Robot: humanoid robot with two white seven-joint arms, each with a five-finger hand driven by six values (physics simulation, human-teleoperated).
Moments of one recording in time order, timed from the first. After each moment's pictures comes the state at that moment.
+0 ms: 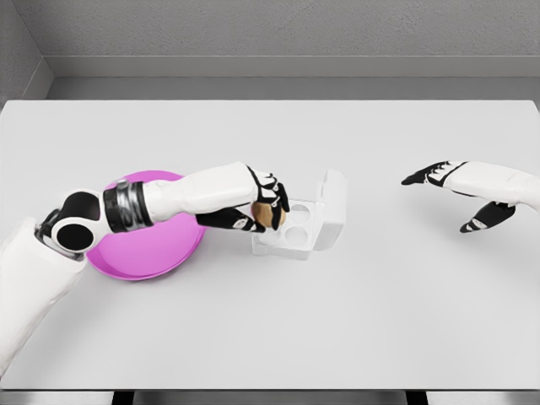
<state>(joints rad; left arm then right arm) -0.47 0.43 -0.51 -1.58 -0.20 -0.61 -0.59 -0.42 -0.95 0.45 -1.45 0.17 -0.56 0.61</state>
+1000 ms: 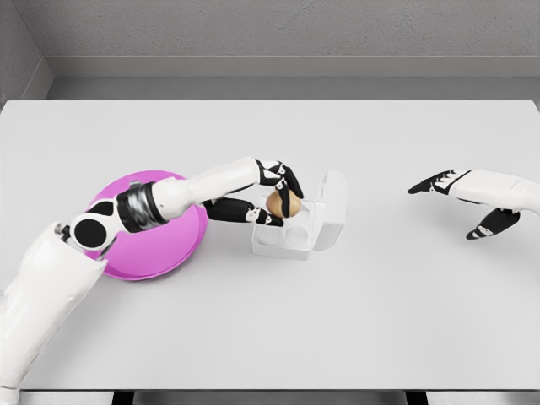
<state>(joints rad) -0.48 0.38 -0.55 -1.45 0.10 -0.61 -0.59 -0.44 -0.95 0.49 -1.36 0.17 -0.61 0.61</state>
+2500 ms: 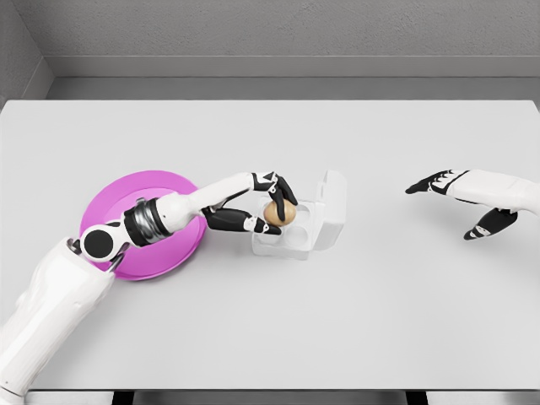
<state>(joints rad) -0.45 0.36 -0.61 -1.32 0.25 -0.61 -0.60 -0.44 -0.95 0.49 -1.36 0.17 -0.61 0.61</state>
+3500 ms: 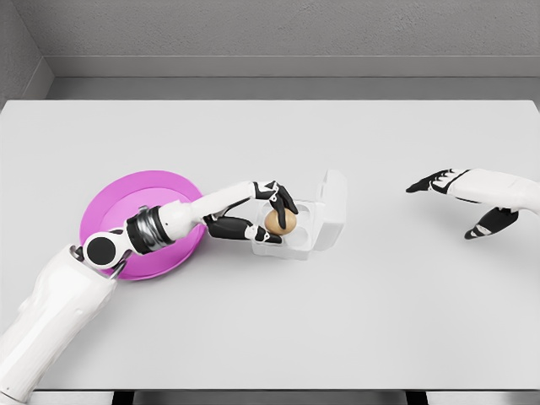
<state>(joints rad) -0.44 0.36 -0.61 -1.31 0.25 -0.61 -0.60 -0.44 -0.95 0.49 -1.36 0.17 -0.61 0.61</state>
